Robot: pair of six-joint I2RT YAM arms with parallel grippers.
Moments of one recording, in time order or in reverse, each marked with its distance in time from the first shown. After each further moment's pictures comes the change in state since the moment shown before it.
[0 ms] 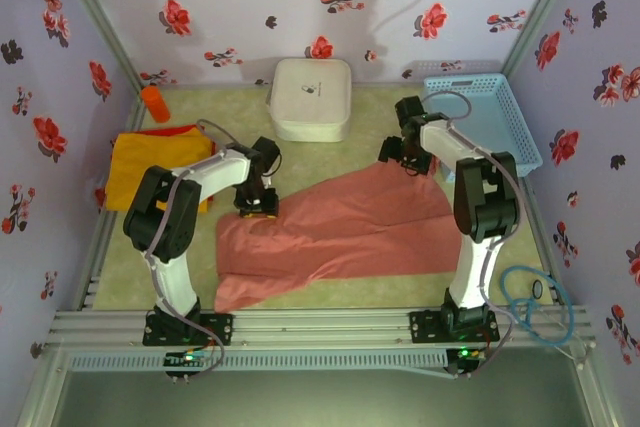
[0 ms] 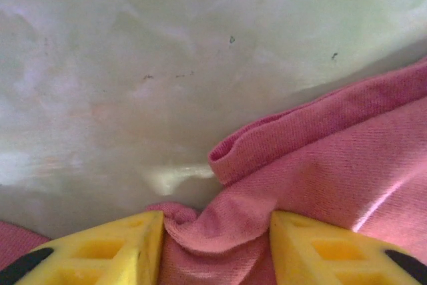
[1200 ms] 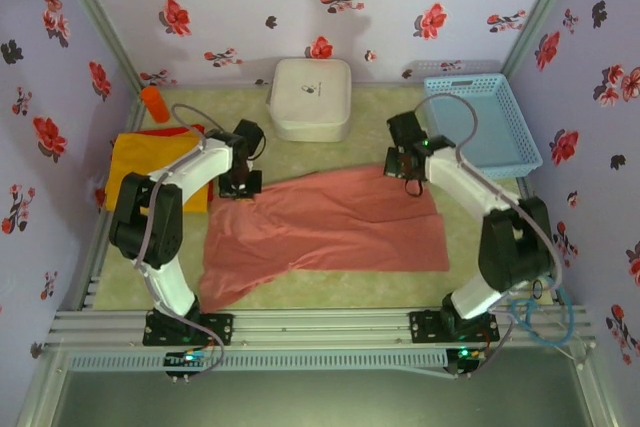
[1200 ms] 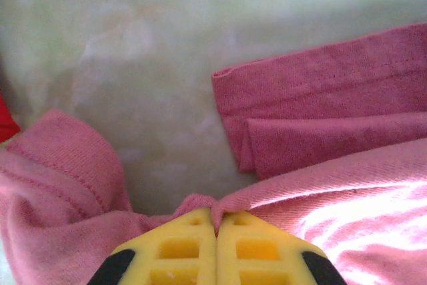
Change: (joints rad) left arm 0.103 -0.087 0.059 -0.074 -0.126 0.023; right arm 0.203 -0.459 -0.365 0.082 0.215 0.021
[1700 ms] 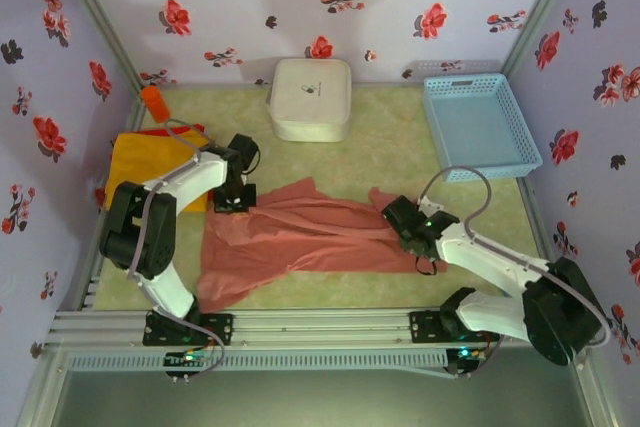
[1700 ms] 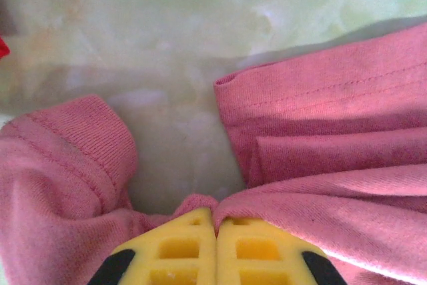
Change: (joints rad) left arm 0.005 -0.077 -0.147 0.045 0.006 -0.047; right arm 0.220 -0.381 -0.528 -0.098 0.182 0.385
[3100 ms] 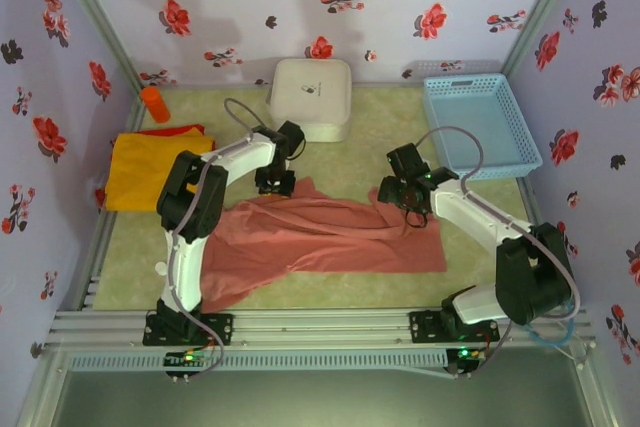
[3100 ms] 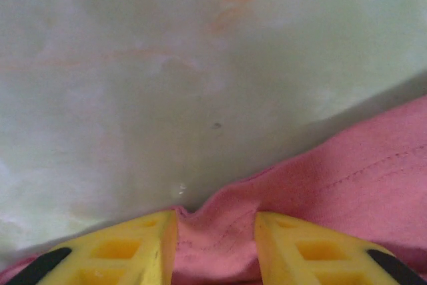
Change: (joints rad) left arm -0.160 0.400 0.425 -0.029 -0.015 0.028; right arm -0.204 0.272 0.316 0.146 -0.266 -0.274
